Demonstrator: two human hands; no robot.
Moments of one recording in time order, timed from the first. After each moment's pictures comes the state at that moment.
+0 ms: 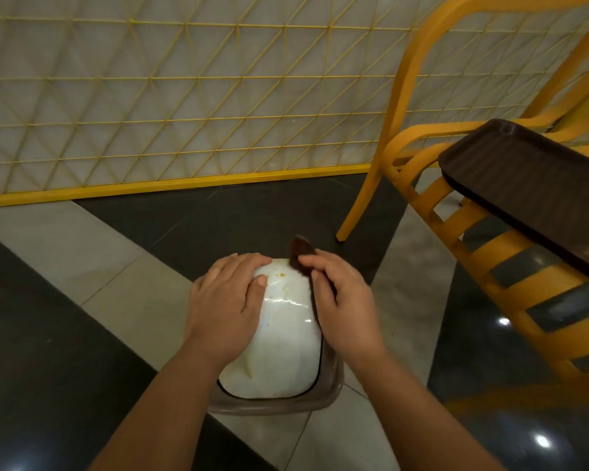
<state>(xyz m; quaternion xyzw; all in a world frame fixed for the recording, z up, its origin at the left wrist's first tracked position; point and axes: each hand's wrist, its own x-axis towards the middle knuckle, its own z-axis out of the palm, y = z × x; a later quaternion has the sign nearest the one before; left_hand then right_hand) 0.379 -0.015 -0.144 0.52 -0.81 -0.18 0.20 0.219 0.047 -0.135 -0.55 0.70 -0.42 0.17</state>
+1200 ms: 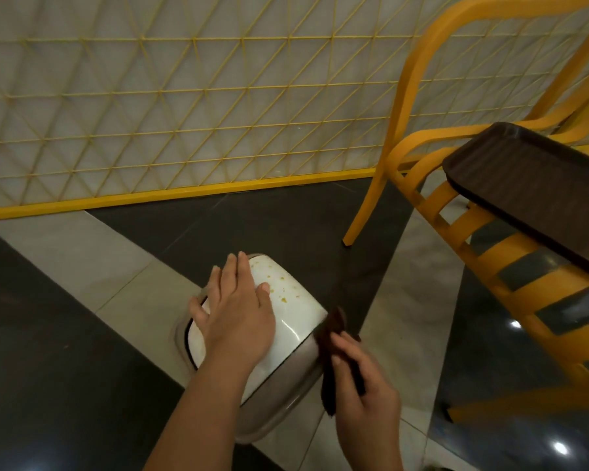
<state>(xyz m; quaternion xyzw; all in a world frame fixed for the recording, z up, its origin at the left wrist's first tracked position) 0.366 -0.005 -0.124 0.67 -0.71 -0.21 0.08 0.261 0.129 -0.165 -0.38 0.73 -0.53 0.20</state>
